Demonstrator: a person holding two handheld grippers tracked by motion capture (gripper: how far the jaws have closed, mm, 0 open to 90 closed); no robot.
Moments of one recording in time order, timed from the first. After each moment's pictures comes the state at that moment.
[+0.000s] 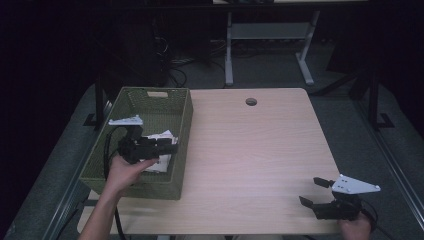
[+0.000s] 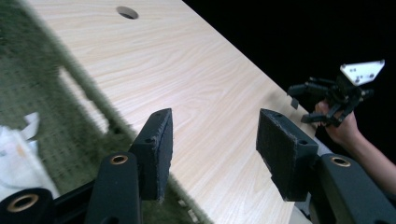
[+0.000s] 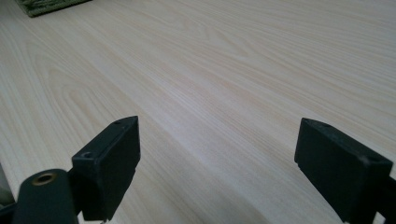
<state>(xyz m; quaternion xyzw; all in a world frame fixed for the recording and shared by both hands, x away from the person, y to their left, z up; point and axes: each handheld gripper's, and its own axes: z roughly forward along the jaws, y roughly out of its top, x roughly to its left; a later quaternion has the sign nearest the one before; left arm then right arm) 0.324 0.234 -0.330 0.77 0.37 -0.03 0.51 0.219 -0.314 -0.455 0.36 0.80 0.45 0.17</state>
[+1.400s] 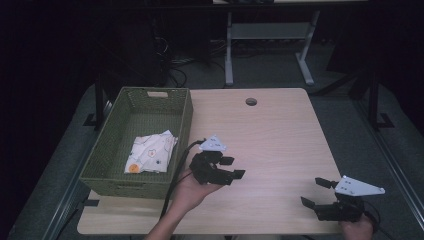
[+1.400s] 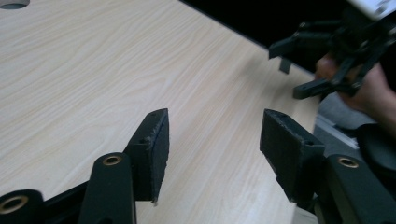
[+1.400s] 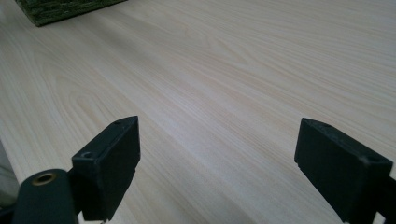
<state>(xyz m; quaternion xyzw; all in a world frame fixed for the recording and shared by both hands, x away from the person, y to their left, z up) 0.282 0.062 -0.361 0.85 0.28 0.01 0.45 0.213 -0.316 -0.450 0.36 0.79 0.46 0.17</state>
